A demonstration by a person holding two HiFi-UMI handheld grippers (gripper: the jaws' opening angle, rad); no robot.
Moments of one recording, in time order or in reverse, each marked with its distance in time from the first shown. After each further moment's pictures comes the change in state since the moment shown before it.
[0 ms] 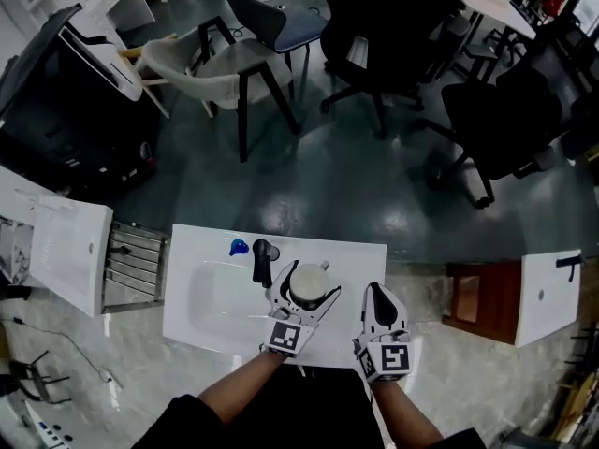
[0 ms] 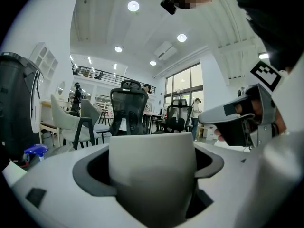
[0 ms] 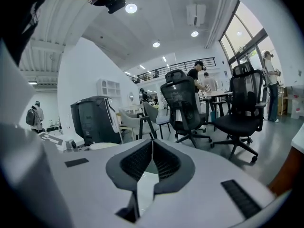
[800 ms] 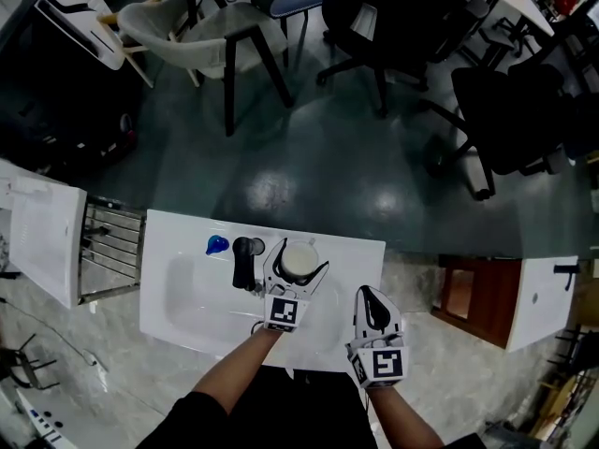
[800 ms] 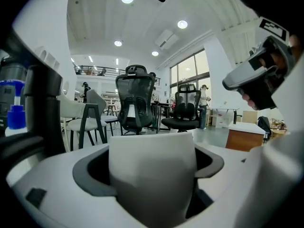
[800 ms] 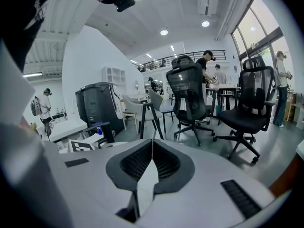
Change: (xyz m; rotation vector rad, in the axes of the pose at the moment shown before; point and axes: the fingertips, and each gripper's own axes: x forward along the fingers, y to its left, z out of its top) left arm 0.068 0.050 -0.106 0.022 0.122 0.112; right arm 0.038 -0.011 -0.055 -0.060 0.144 0.056
